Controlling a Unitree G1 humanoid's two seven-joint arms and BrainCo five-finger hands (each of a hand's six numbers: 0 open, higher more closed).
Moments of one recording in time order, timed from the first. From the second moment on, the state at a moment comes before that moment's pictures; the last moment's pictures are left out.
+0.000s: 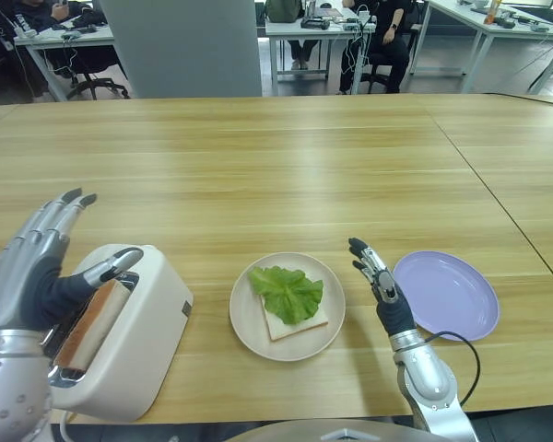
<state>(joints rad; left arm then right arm) 0.56 0.49 0.71 -0.97 0.49 0.23 -0.39 0.40 -0.05 0.26 -0.38 -0.06 -0.12 0.08</state>
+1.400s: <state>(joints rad) 0.84 0.43 0.81 -0.87 0.55 0.07 -0.59 0.31 -0.04 0.20 -0.23 -0.10 -0.13 0.03</state>
